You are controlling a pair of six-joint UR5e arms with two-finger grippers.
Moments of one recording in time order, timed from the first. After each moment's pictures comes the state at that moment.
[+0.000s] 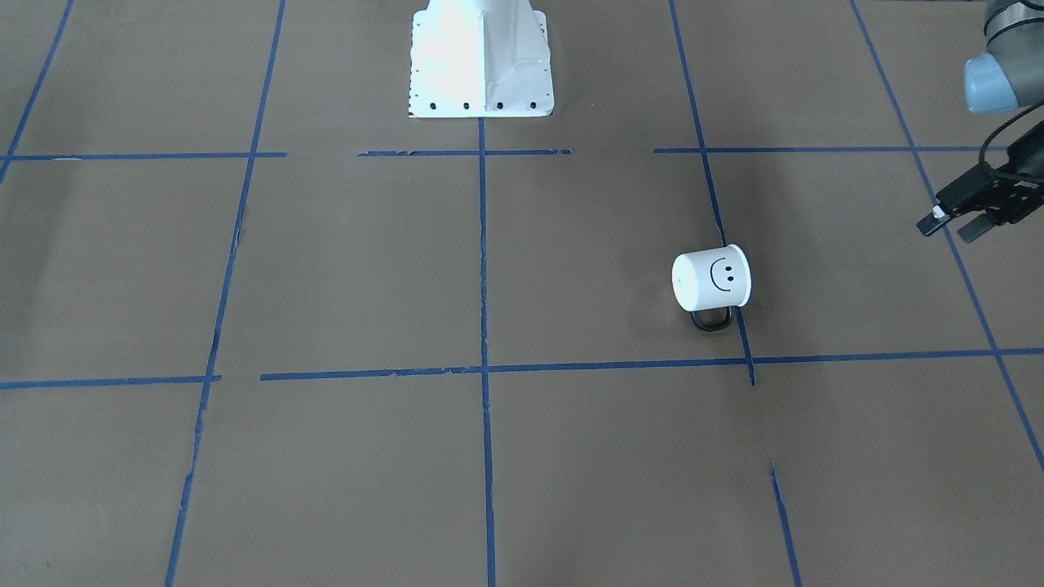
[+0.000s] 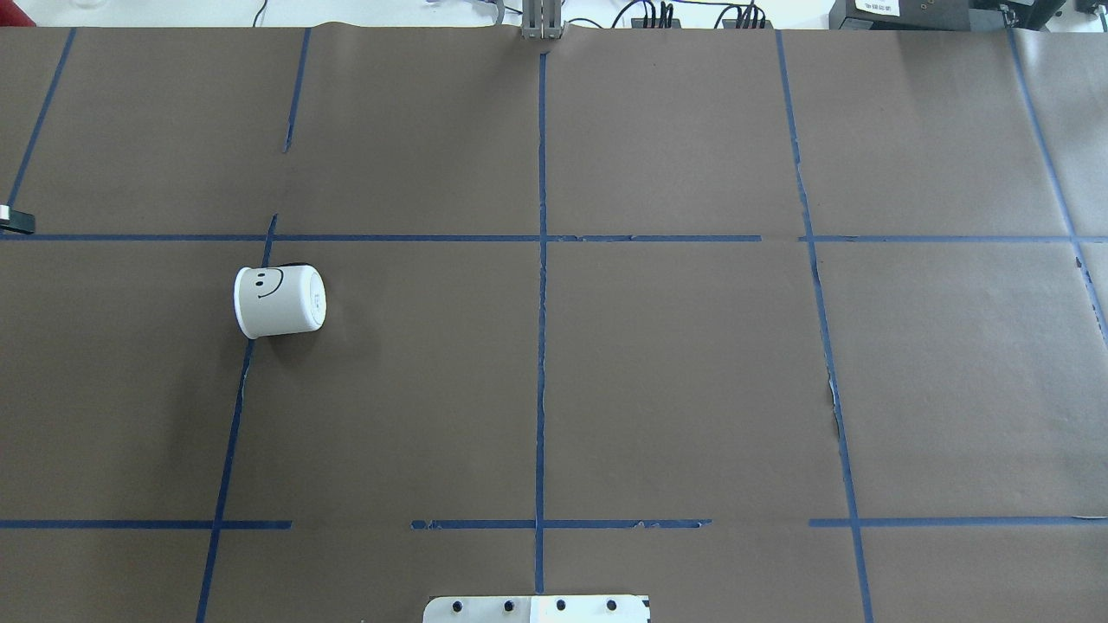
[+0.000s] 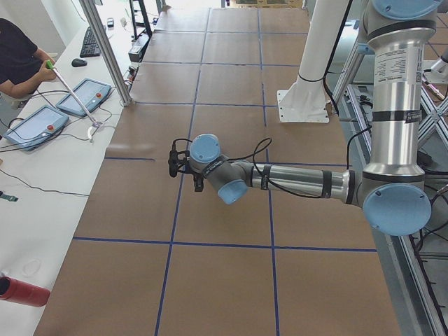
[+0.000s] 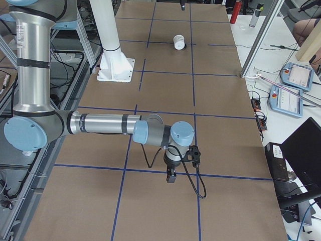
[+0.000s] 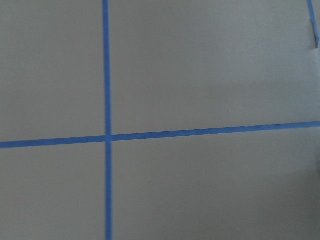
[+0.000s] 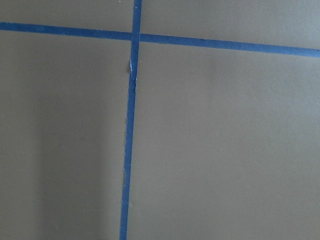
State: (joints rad) left arm -1.24 -1.52 -1.65 -2.51 -2.47 -1.10; right arm 1.57 -1.64 1.66 -1.72 2.28 -0.15
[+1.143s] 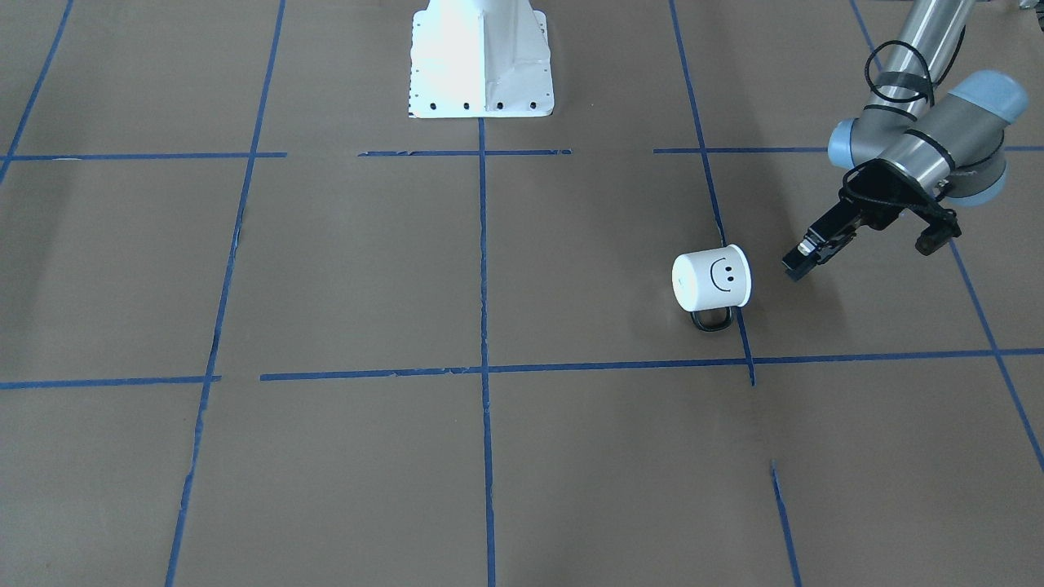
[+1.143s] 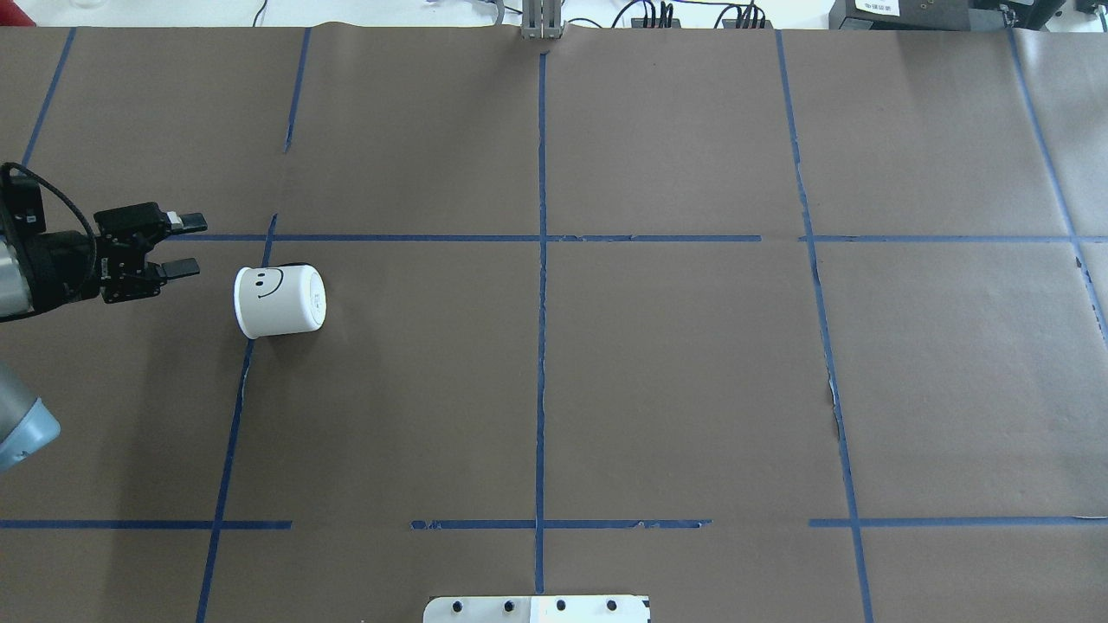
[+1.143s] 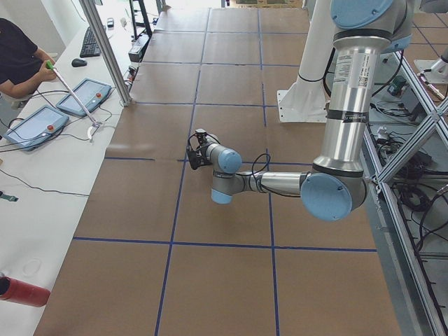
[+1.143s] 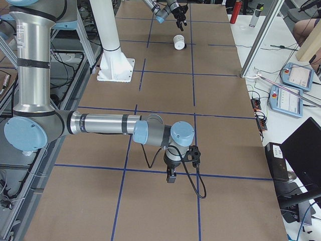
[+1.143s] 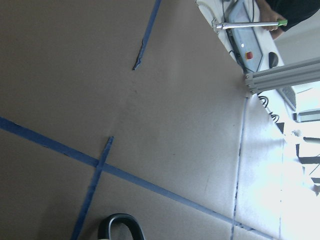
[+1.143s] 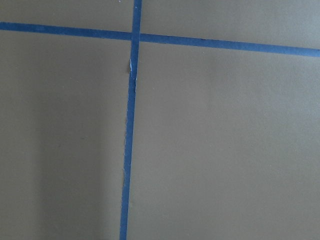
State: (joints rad) left arm -0.81 -1.67 -1.30 -3.48 -1.84 -1.93; right arm 1.57 -1.64 1.66 -1.72 2.28 -0.15
